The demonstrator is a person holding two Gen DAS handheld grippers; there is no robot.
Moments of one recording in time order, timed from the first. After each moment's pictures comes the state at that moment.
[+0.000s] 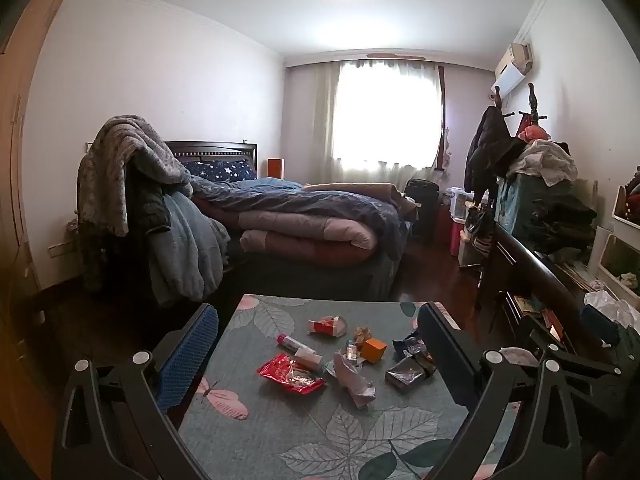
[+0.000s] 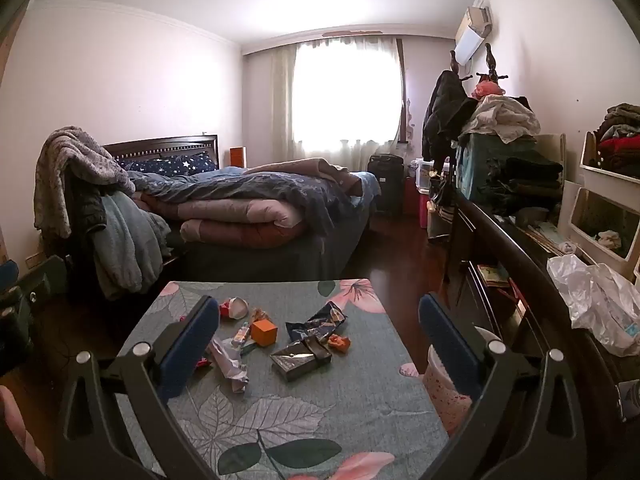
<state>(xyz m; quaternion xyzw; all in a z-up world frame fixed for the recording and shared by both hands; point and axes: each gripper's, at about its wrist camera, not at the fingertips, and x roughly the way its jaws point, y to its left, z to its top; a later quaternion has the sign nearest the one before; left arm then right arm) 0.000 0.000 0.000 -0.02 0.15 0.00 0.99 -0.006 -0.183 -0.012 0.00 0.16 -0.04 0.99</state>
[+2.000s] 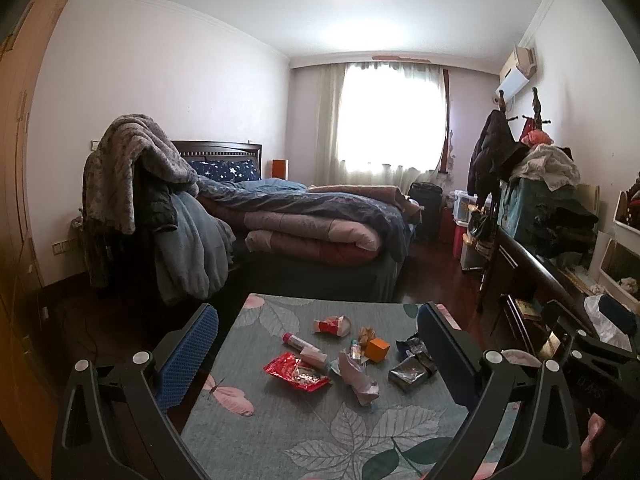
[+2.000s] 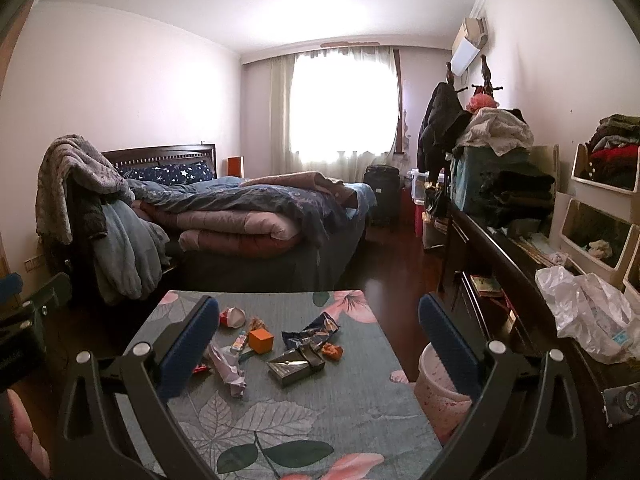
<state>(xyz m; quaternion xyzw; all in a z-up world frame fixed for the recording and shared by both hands) -0.002 0.018 -0.001 -0.03 0.14 0.01 0.99 -0.025 -0.188 -0.005 0.00 0.13 -0.05 0.99</state>
